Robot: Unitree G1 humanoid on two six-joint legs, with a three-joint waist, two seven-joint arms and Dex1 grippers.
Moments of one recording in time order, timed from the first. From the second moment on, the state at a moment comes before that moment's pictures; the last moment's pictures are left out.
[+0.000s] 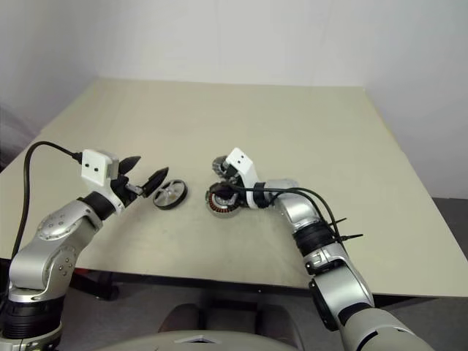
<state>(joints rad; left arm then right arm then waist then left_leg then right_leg) -0.07 0.46 0.21 -0.45 -0.45 0.57 -0.40 -0.62 -0.21 0.28 0.41 0.14 0.40 0.93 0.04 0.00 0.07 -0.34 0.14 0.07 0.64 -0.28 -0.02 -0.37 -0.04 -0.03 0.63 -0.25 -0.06</state>
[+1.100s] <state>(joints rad) -0.07 0.47 0.21 -0.45 -0.45 0.57 -0.40 -0.58 -0.32 0.30 0.25 0.10 0.40 0.94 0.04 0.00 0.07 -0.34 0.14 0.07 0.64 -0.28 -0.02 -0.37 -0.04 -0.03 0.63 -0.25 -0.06</state>
